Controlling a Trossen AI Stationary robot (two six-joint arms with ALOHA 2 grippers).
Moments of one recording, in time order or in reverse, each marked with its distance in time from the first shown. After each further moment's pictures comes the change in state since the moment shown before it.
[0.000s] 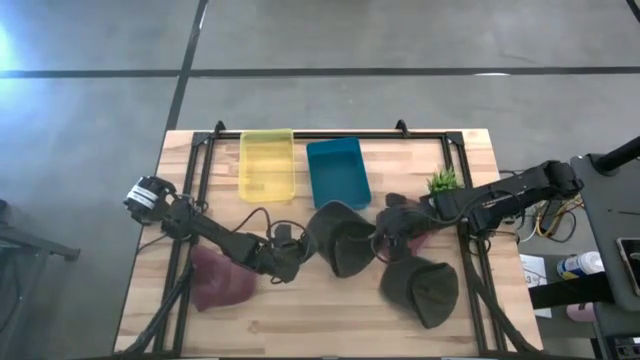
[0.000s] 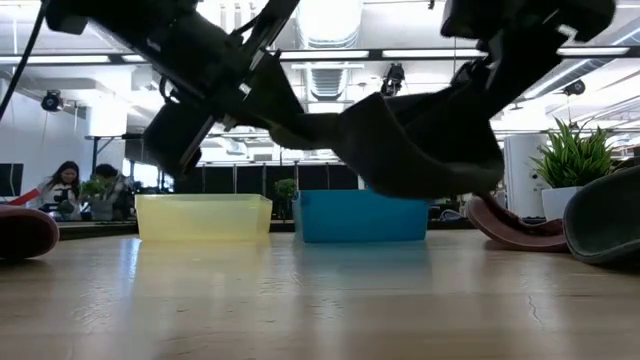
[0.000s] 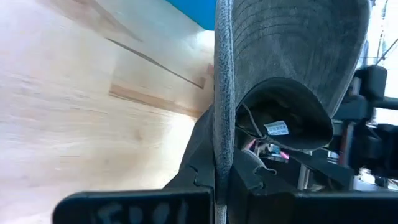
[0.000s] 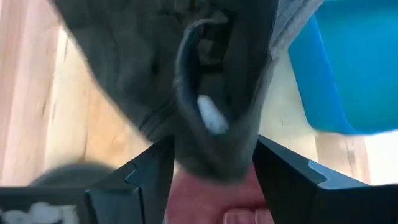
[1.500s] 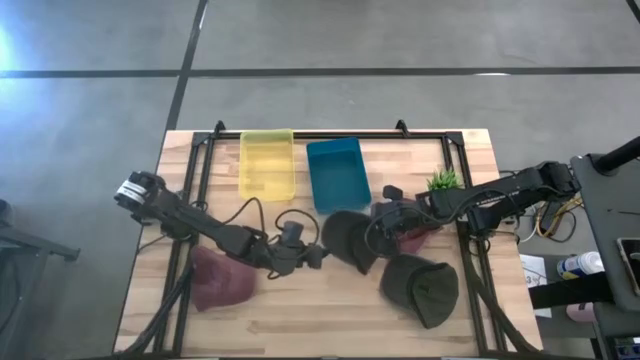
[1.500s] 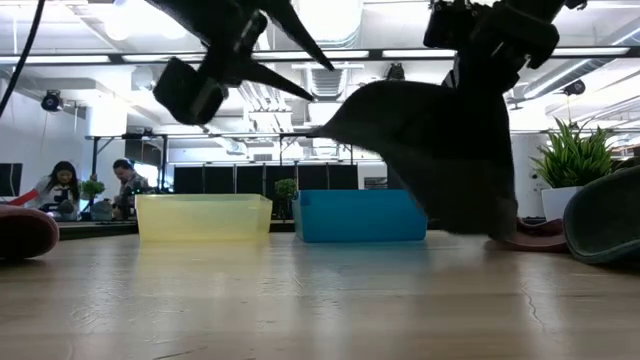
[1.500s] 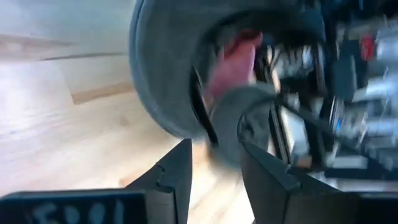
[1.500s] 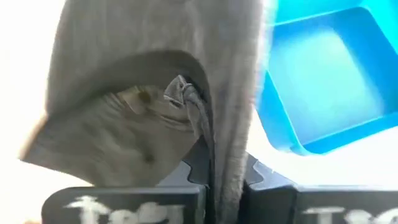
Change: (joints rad) left arm 0.005 -0.102 0.088 -0.135 0.227 0.559; right arm -0.047 0.035 -0.018 0.105 0.129 0.008
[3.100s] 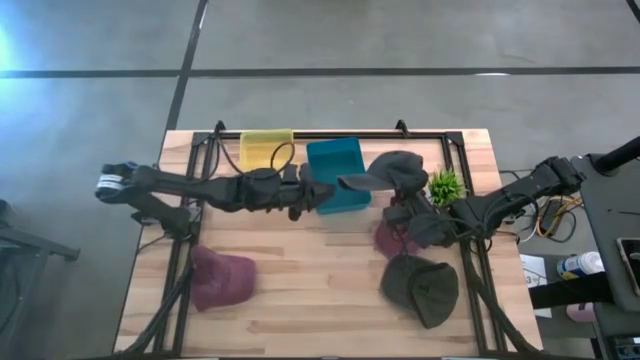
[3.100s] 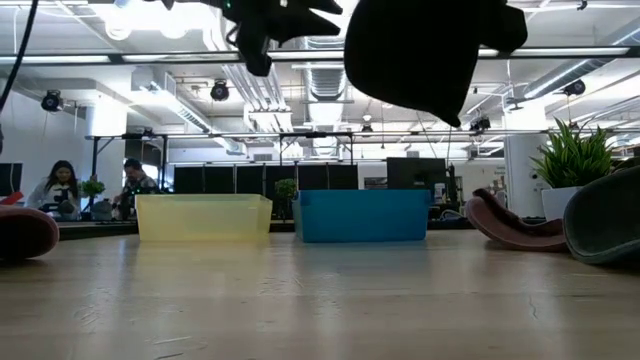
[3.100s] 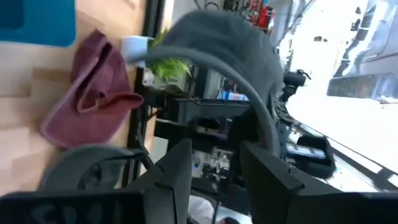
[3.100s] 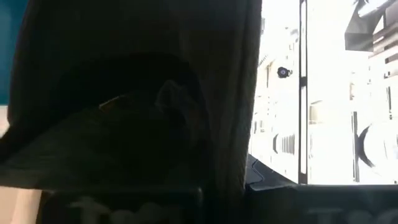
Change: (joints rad) left arm 0.391 -0.193 -0.008 0.250 0.280 -0.252; right arm 0.237 -0.086 0.084 0.253 1.178 -1.281
